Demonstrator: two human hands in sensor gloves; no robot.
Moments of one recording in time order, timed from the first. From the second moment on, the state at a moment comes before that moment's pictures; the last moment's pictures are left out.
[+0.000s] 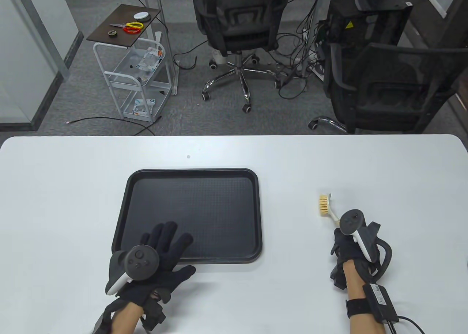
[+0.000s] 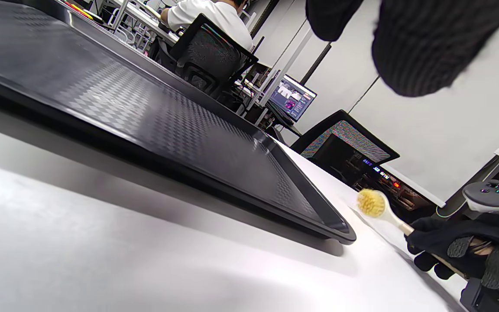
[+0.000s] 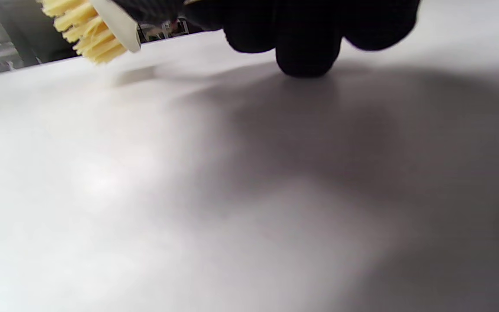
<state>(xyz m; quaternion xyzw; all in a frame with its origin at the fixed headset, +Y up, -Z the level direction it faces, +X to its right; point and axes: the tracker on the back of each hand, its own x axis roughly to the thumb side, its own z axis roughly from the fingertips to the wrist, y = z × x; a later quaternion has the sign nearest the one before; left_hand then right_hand) -0.246 -0.741 -0.267 -0.09 -0.17 0.27 0.94 0.270 -0.776 -0.332 -0.25 0.05 0.96 0.14</state>
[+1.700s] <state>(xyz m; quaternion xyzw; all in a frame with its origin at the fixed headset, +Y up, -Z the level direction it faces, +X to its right) -0.294 -0.723 -0.301 -0.10 -0.01 0.30 0.95 0.145 -0.708 -0.251 0.09 -0.12 0.95 0.28</state>
